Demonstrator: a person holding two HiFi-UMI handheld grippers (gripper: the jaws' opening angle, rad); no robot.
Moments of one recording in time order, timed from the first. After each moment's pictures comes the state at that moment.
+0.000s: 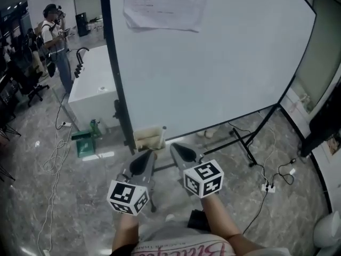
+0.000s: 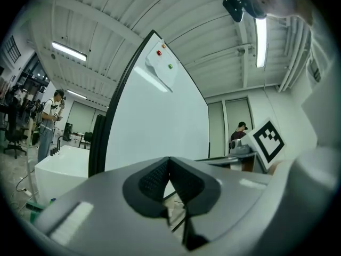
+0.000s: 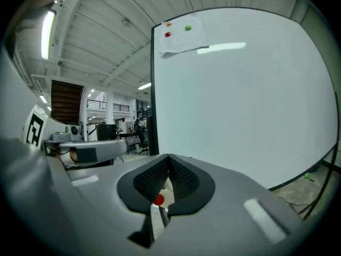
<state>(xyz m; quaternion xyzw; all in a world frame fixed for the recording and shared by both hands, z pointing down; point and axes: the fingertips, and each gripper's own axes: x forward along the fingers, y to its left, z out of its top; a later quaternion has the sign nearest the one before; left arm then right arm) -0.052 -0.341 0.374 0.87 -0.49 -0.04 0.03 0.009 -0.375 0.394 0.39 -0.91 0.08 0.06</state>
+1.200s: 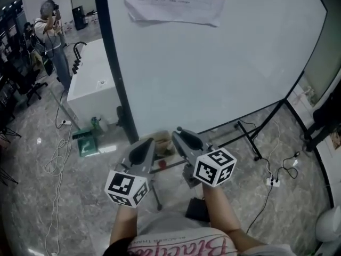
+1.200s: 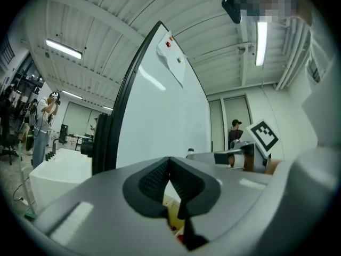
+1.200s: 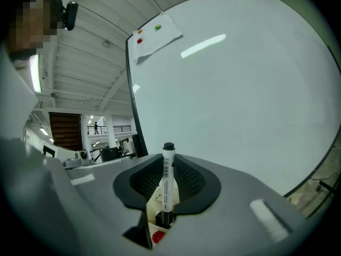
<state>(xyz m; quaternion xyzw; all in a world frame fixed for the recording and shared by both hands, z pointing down) -0.082 -0.402 0.362 0.88 -0.48 -0.03 0.02 -0.013 -0.432 0.371 0.36 -0.92 0.16 -0.04</state>
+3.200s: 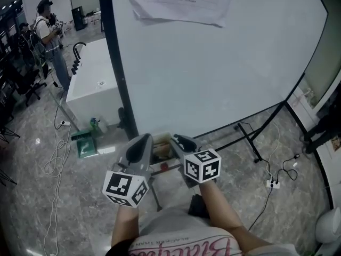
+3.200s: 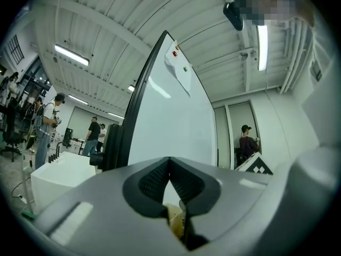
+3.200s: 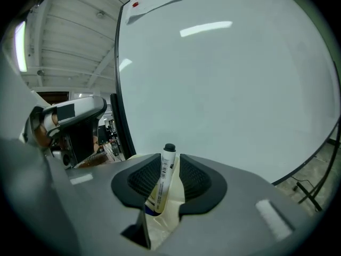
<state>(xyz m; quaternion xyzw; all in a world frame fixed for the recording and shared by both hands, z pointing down) -0.099 -0.415 0.346 0.86 -0.50 -0.08 0.01 -0.024 -0.463 0.454 0.41 -0.89 0.18 0.08</state>
